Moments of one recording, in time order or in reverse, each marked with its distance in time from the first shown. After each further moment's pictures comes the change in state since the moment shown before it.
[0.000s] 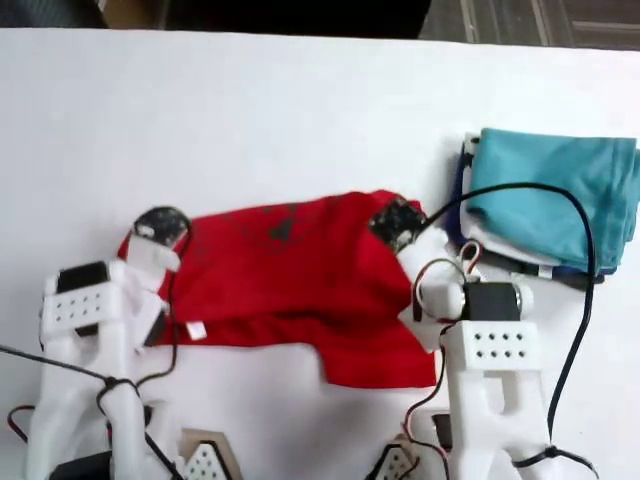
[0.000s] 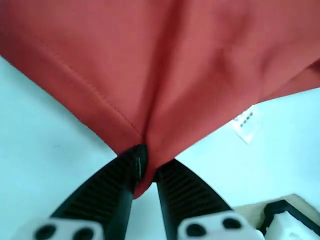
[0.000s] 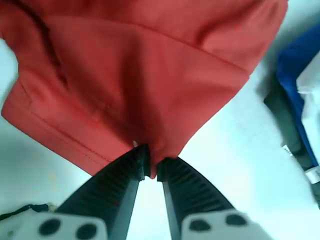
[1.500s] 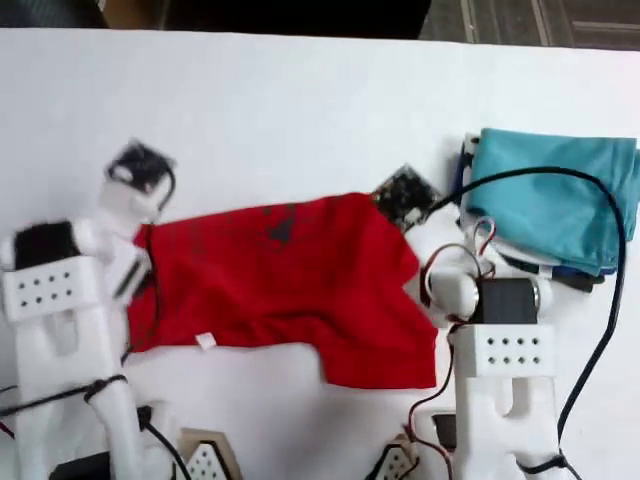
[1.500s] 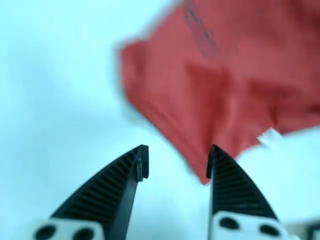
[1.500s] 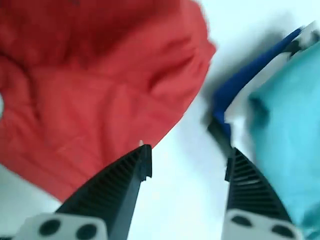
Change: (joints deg) left arm -0.2 0.0 -31.6 12.1 -5.6; right arm 0.0 -0.1 -11.9 -1.9 0.4
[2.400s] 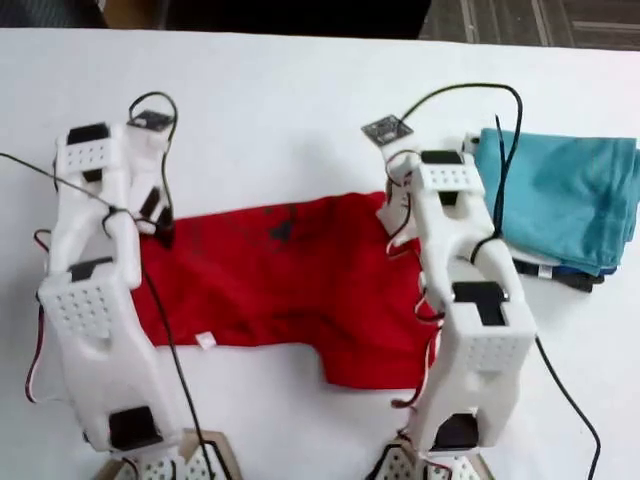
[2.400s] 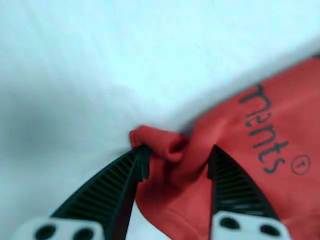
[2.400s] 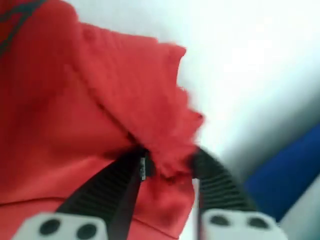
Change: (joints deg) left arm 2.3 76.2 -54.5 4.4 11.3; right arm -0.9 74.4 -41.5 -8.6 -13.8
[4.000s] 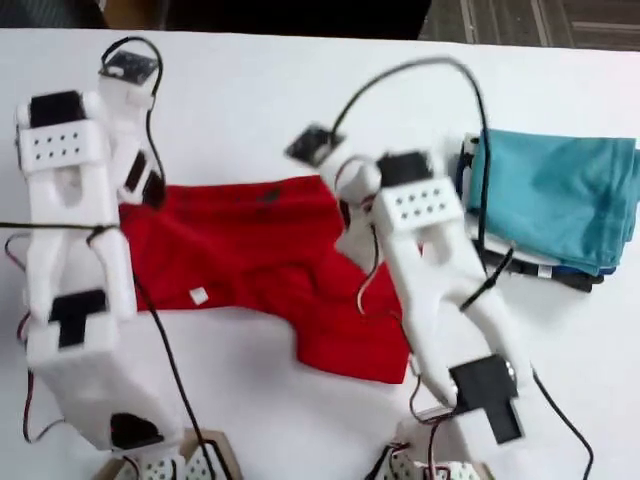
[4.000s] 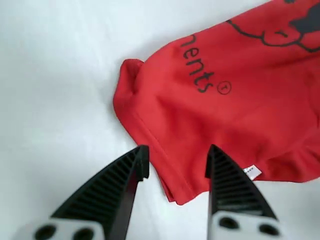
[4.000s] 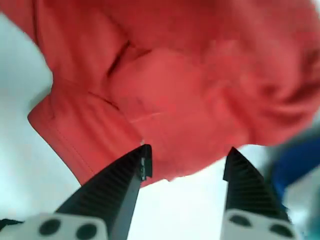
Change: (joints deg) left arm 1.4 -30.3 11.5 2.9 3.5; right arm -15.2 -30.4 15.4 16.2 8.0
